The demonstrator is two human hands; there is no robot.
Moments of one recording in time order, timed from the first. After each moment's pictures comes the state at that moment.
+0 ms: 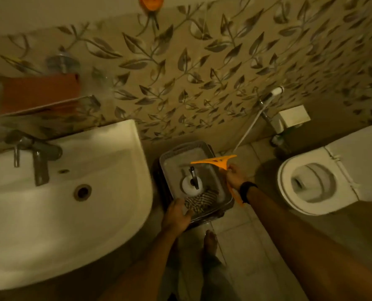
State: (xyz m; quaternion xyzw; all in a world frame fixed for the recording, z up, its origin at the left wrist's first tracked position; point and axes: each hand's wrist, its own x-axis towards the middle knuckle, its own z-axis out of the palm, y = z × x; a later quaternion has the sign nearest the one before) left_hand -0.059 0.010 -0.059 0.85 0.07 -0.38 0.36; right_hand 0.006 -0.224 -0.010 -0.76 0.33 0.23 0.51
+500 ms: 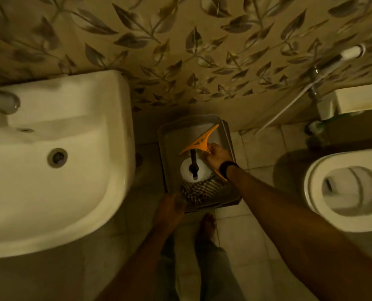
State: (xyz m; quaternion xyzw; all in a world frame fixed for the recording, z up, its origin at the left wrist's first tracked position) left_hand -0.073 -0.020 -0.162 0.83 0.21 -0.38 0.36; right_hand 0.085 -0.208 -0.166 -0.83 0.17 0.32 0.42
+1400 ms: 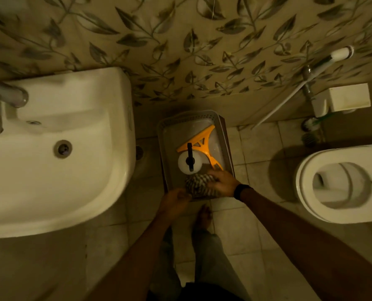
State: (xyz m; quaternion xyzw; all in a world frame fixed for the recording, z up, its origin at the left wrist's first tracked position) left_hand -0.068 -0.044 -0.129 0.75 0.26 -0.43 0.43; right_hand 0.003 -0.255 -0.157 -0.81 -0.06 0.46 0.36
